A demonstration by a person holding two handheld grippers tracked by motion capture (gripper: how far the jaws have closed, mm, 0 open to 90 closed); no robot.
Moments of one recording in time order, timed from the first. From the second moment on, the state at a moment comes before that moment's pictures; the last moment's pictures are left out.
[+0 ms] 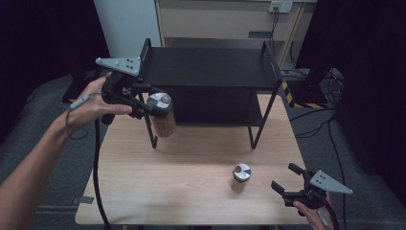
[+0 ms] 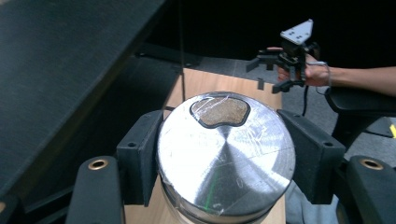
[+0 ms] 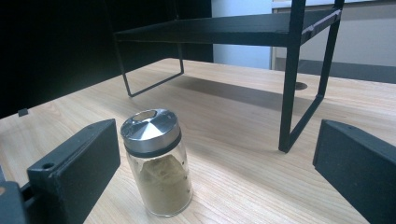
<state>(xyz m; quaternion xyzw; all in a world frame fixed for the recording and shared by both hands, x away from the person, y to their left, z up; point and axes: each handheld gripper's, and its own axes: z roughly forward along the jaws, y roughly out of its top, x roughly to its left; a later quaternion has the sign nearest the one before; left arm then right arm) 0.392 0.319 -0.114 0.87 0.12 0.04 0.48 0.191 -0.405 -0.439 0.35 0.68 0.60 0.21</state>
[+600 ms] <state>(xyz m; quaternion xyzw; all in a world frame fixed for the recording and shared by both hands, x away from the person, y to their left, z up) 0.406 0.303 -0.054 0.85 0.18 0.09 0.48 0.190 -0.404 -0.439 0.35 0.68 0.61 0.21</state>
